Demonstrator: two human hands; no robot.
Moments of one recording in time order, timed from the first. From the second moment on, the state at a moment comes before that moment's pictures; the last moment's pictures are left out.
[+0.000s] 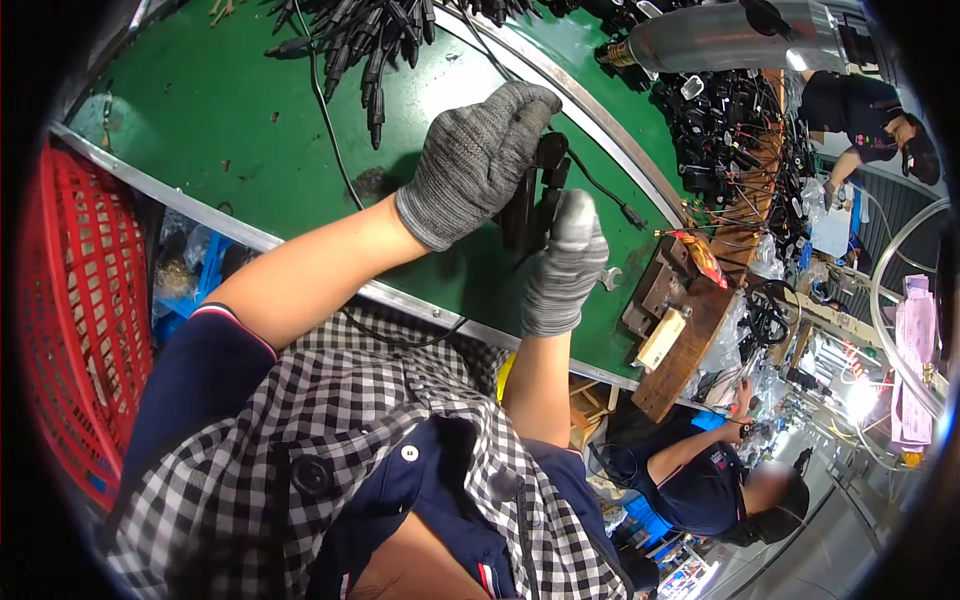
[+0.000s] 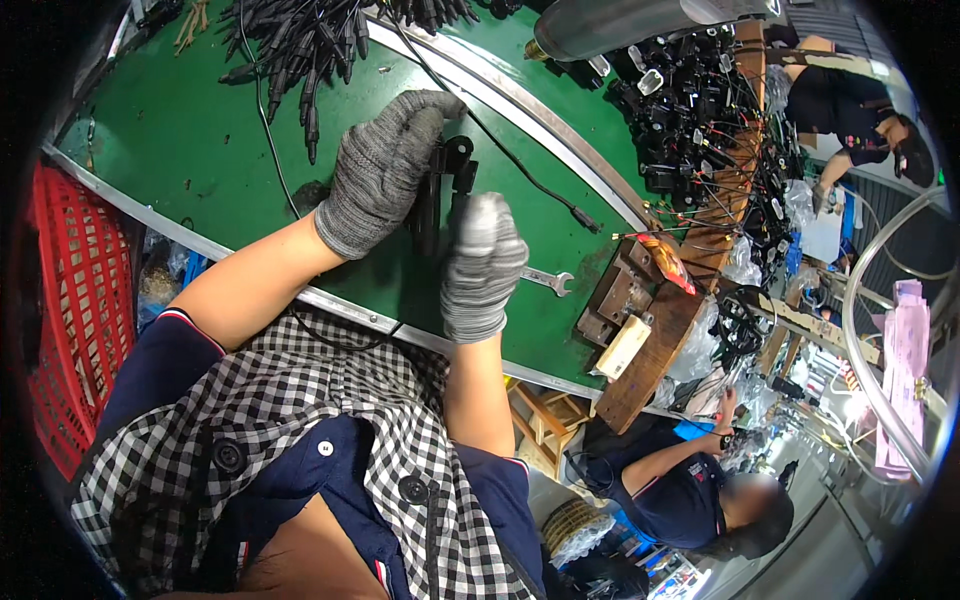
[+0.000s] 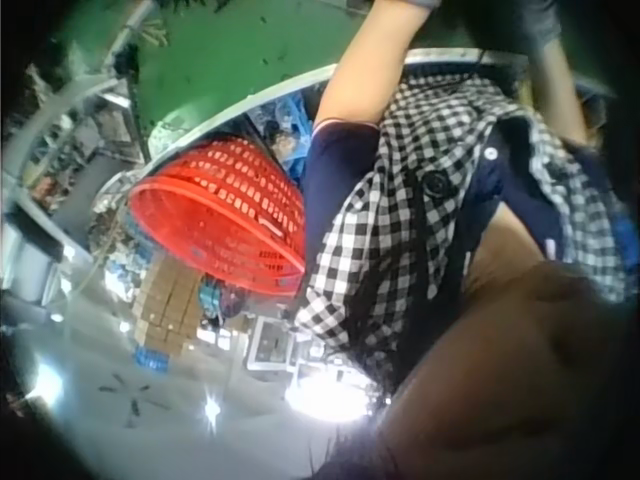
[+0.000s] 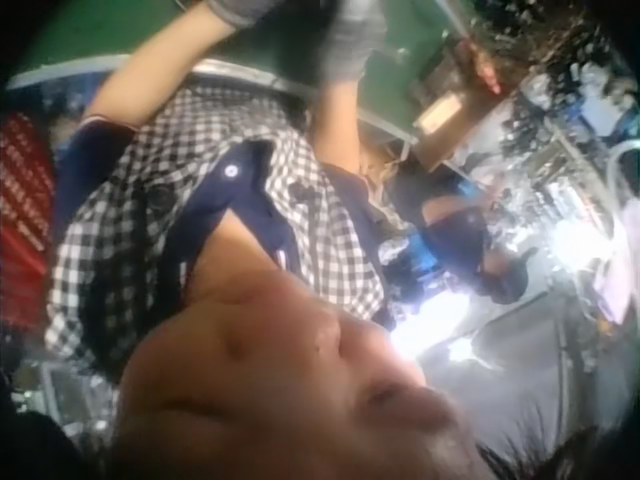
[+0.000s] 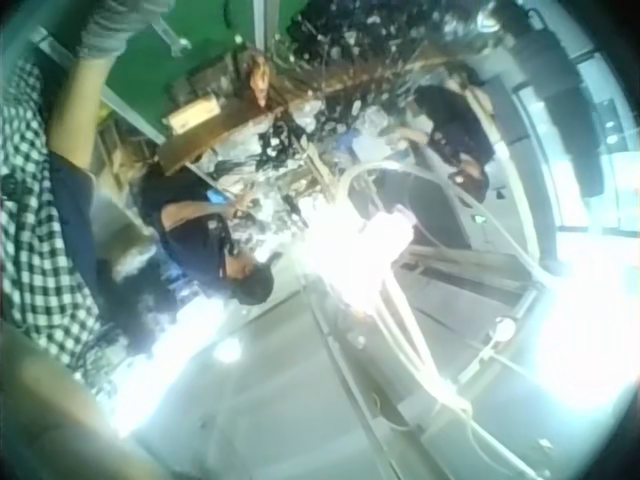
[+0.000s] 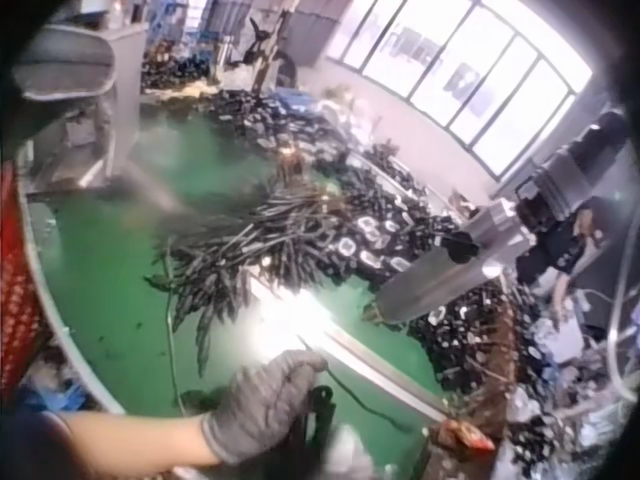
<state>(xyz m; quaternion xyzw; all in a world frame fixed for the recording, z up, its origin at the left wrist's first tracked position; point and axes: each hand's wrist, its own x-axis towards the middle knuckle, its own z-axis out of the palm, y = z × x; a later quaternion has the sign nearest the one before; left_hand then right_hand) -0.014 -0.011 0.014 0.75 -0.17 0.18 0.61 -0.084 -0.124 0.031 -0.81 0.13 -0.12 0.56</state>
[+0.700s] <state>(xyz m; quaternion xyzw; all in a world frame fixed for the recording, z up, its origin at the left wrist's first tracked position) -0.014 -0.010 0.008 0.80 -0.20 0.17 0.54 -0.085 -0.127 0.014 -0.52 0.21 0.06 0.82</state>
